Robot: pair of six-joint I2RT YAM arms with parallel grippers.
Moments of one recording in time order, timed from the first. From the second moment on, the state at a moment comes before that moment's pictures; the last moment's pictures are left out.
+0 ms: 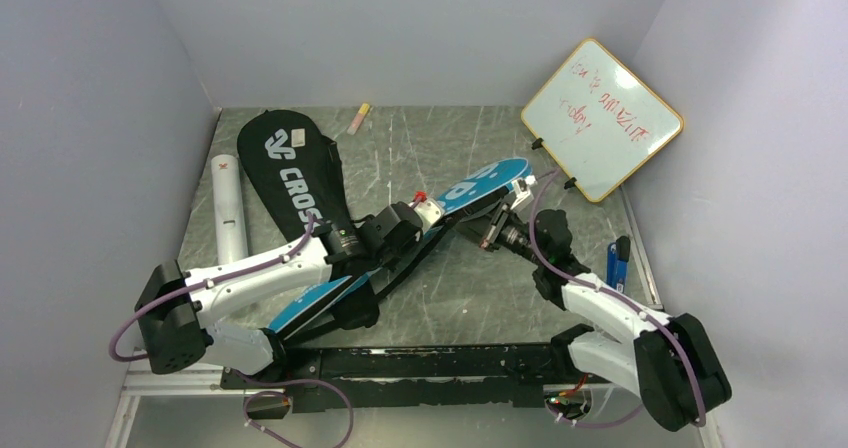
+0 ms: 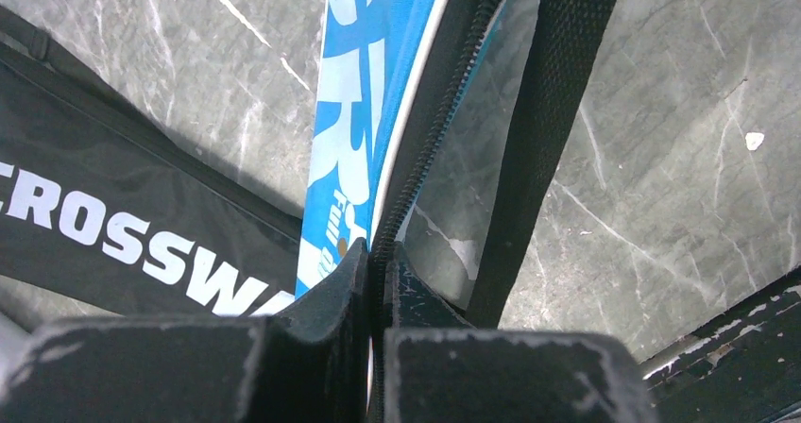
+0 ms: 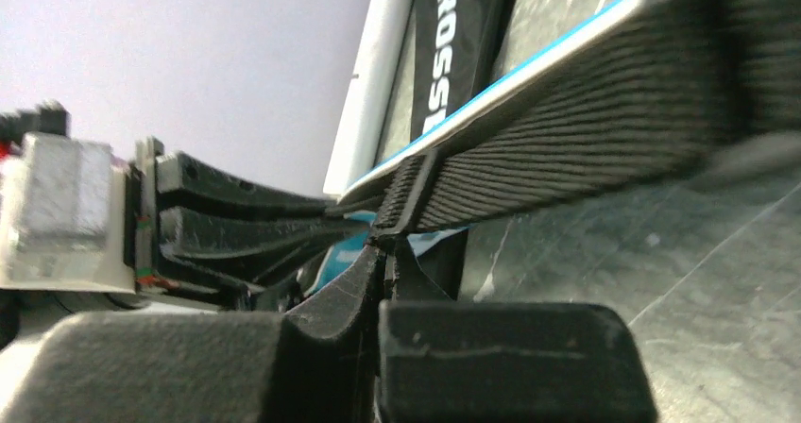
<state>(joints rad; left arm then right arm) -1.03 1.35 1.08 -0.60 -0.36 -0.09 0.39 1.04 0.34 0.60 -0.53 0.99</state>
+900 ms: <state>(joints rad) -1.01 1.38 1.08 -0.59 -0.34 -0.09 0.71 0.81 0.40 0.20 -0.12 0.74</state>
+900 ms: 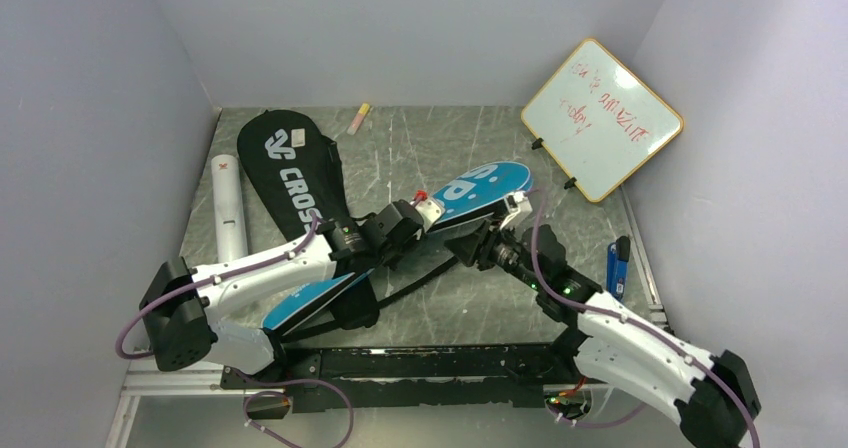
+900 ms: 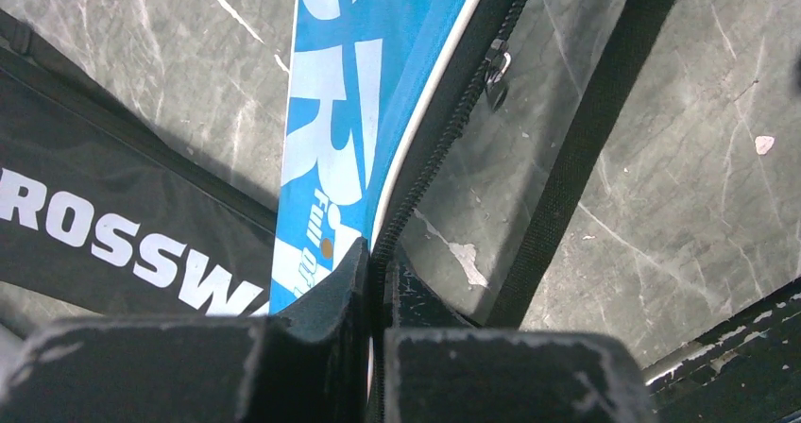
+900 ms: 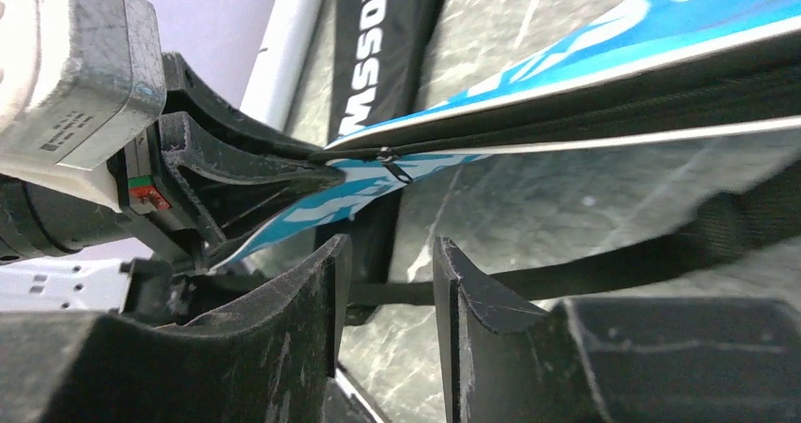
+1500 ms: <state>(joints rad) -1.01 1.38 1.08 -0.59 -0.30 -0.09 0.71 0.96 0.41 0.32 -0.16 0.71</state>
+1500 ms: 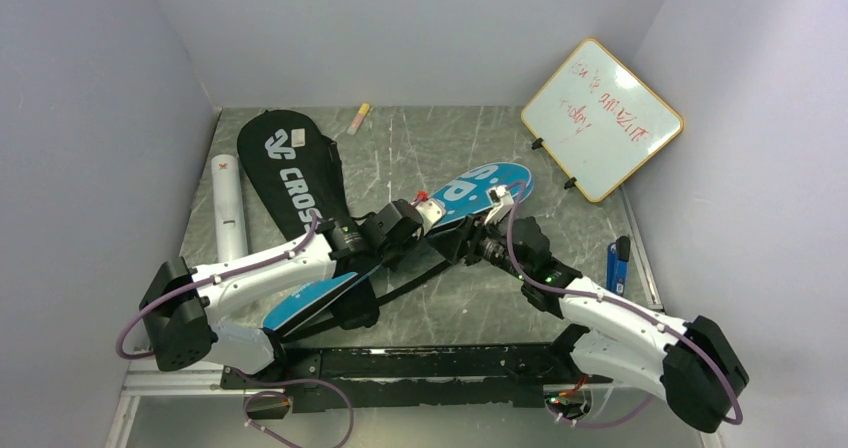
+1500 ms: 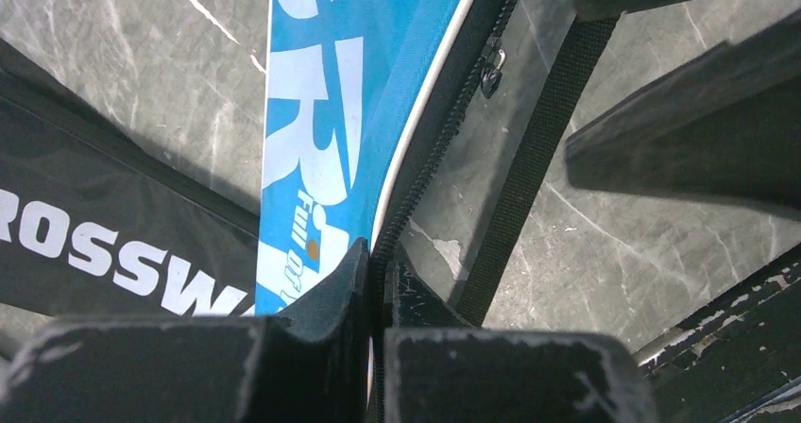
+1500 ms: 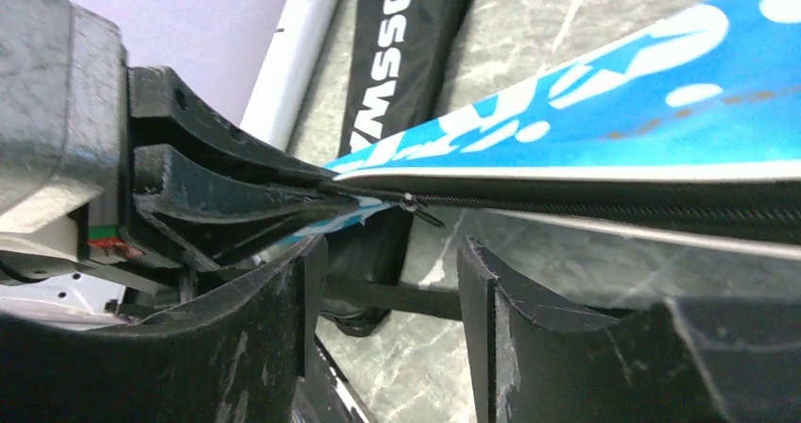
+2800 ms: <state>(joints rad) -0.99 1.40 1.08 -0.58 -0.15 -0.07 0.71 1.13 0.34 0.61 -0.19 0.79</state>
